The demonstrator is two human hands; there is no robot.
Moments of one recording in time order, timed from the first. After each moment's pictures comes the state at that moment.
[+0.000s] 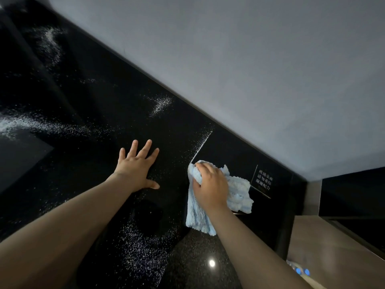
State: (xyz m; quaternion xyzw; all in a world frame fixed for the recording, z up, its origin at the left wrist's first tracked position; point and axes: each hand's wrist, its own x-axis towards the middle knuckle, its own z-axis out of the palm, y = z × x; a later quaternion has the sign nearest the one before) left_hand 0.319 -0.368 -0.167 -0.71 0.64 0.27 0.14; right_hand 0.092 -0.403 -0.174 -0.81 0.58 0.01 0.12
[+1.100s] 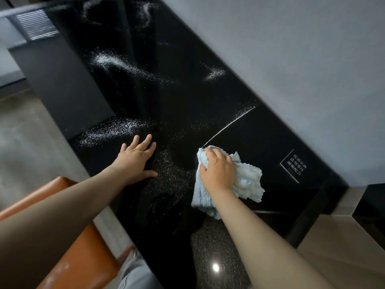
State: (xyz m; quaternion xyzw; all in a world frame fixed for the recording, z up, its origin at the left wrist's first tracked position) left_hand 0.280 -0.169 -0.162 -0.81 0.51 0.28 0.05; right_hand 0.084 -0.303 -0.175 -0.87 0.48 0.04 0.12
